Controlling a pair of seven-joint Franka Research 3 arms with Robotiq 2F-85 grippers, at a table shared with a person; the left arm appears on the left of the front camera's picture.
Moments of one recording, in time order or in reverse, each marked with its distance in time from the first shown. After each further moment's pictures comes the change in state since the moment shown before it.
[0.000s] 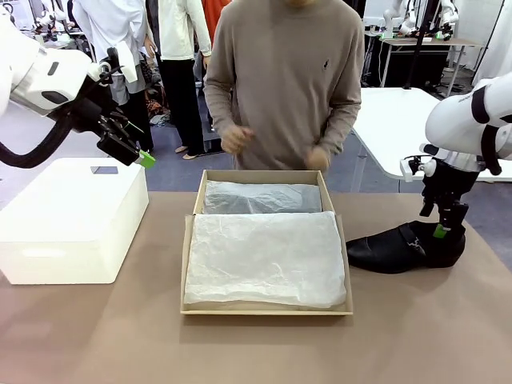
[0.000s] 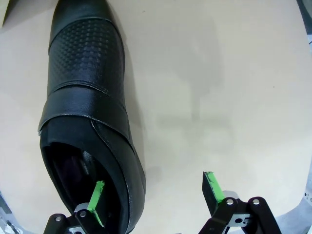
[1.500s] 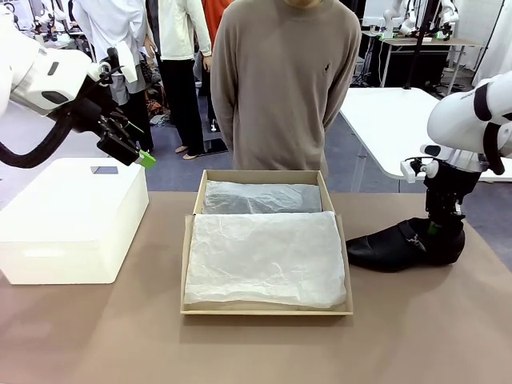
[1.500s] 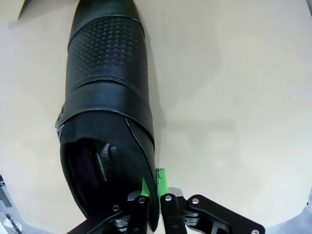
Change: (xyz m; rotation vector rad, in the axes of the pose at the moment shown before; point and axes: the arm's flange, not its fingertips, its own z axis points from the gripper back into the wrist) left arm 0.000 0.000 0.000 0.000 0.000 0.000; right arm 0.000 0.007 0.003 0.043 -0.014 0.043
